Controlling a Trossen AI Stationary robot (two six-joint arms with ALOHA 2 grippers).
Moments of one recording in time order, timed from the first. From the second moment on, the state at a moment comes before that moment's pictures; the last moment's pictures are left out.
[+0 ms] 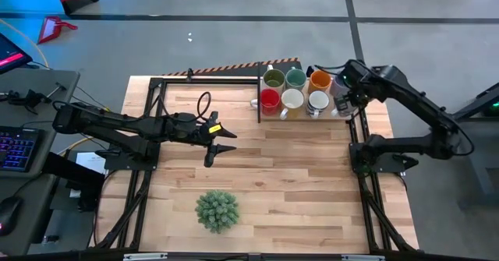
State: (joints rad) left arm -0.04 1.13 0.69 0.13 -0.01 -0.04; right arm -0.72 1.09 1.23 -1.51 0.34 0.52
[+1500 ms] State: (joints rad) left arm -0.04 1.13 0.69 0.13 -0.01 -0.02; right arm -0.94 1.11 0.92 -1.13 0.26 0.21
